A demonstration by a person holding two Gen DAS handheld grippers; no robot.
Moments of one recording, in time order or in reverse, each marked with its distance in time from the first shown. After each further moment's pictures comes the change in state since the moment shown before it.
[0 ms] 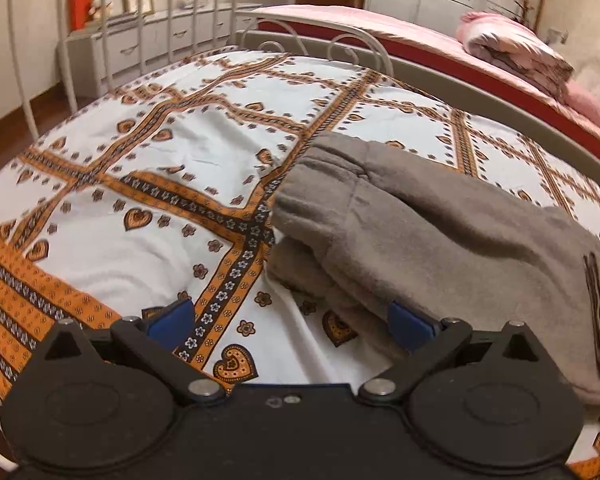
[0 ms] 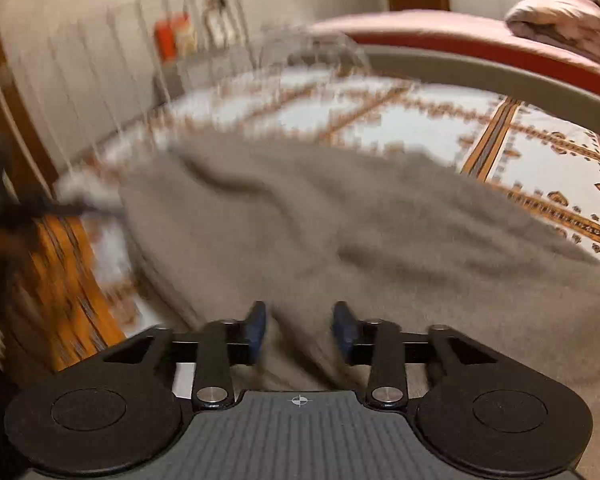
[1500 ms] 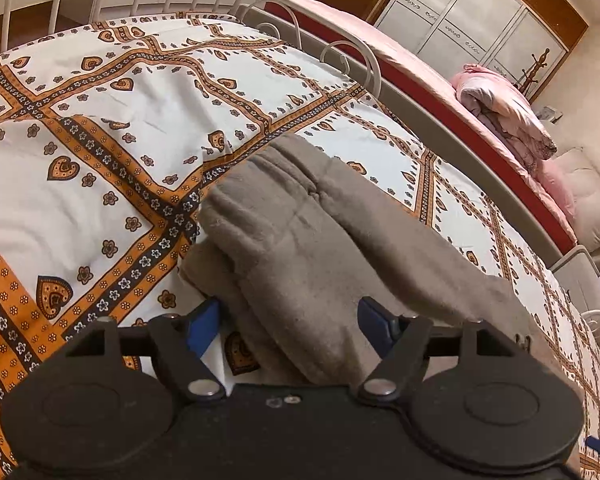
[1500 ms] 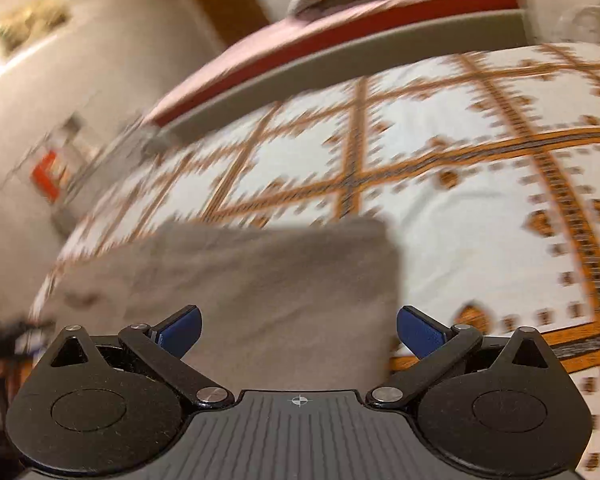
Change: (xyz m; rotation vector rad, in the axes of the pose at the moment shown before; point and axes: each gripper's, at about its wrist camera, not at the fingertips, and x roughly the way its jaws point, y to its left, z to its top) left arm 0.029 0.002 0.014 -0.296 0.032 -0.227; right arm -0.128 -0.171 -0.039 0.424 -0.067 -0.187
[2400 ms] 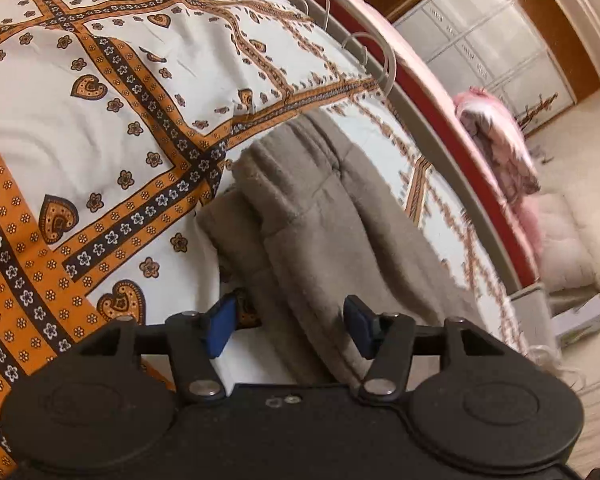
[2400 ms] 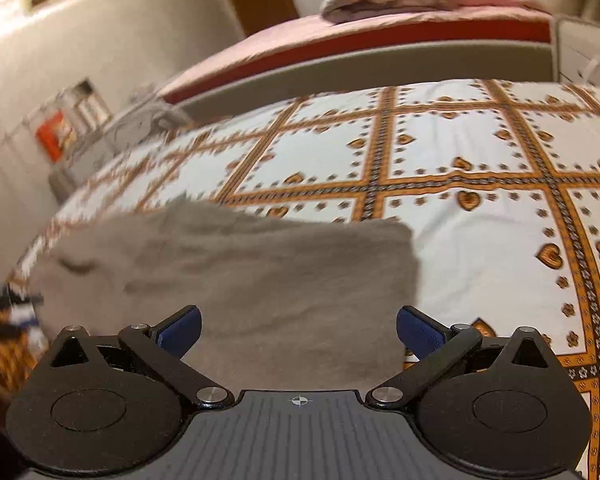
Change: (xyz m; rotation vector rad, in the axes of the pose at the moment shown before) left arm -0.004 0.037 -0.011 -0.224 0.074 -0.146; right arm -0.011 0.019 0.002 -0.072 -0.021 -0.040
